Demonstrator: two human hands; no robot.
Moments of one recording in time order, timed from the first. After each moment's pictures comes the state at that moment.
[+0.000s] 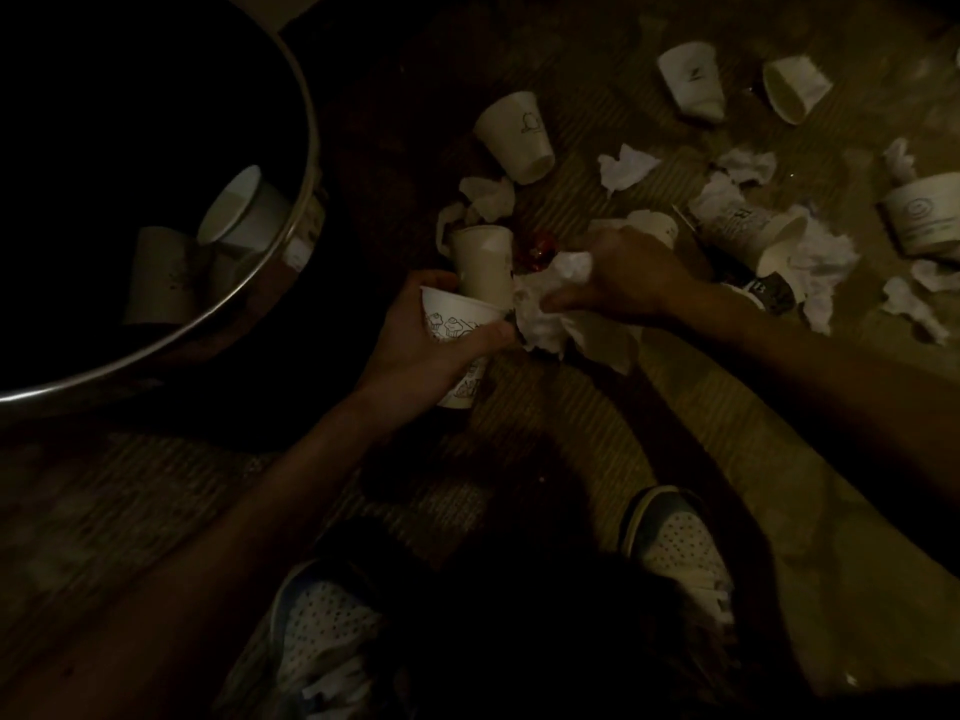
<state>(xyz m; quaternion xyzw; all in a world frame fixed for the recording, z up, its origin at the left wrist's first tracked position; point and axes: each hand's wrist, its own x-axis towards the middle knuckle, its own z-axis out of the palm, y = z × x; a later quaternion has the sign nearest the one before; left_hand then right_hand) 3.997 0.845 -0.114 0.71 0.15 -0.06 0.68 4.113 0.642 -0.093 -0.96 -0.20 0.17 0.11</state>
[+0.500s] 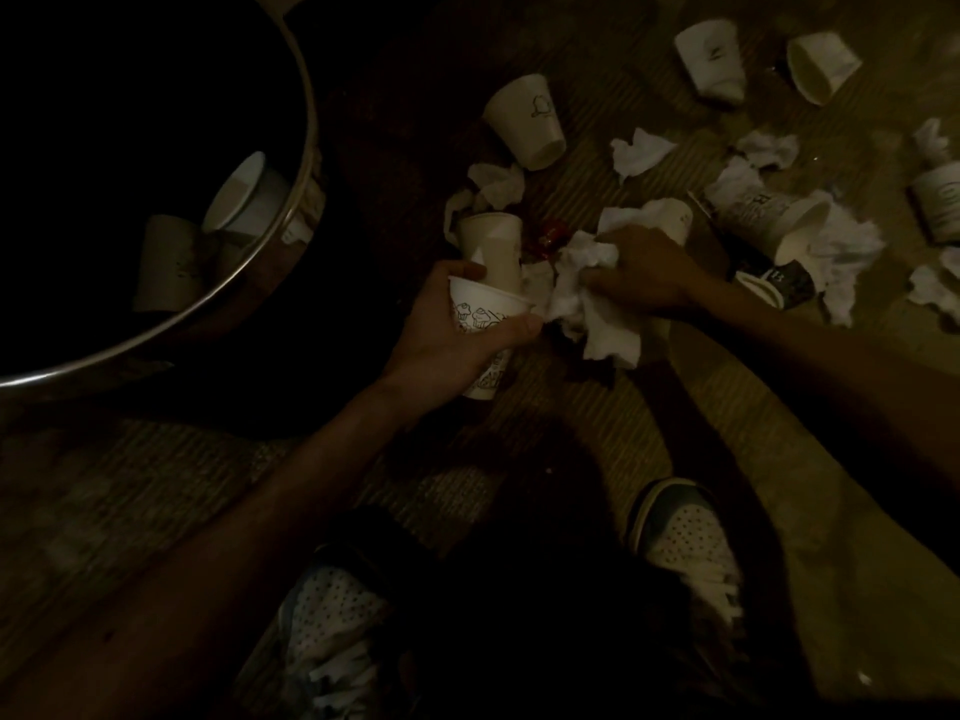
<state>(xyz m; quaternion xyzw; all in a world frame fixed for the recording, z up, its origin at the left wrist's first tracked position) 4.000 0.832 -0.115 0.72 0.14 -0.09 0.67 4.116 0.630 -0.105 -0.95 -0.14 0.20 0.17</state>
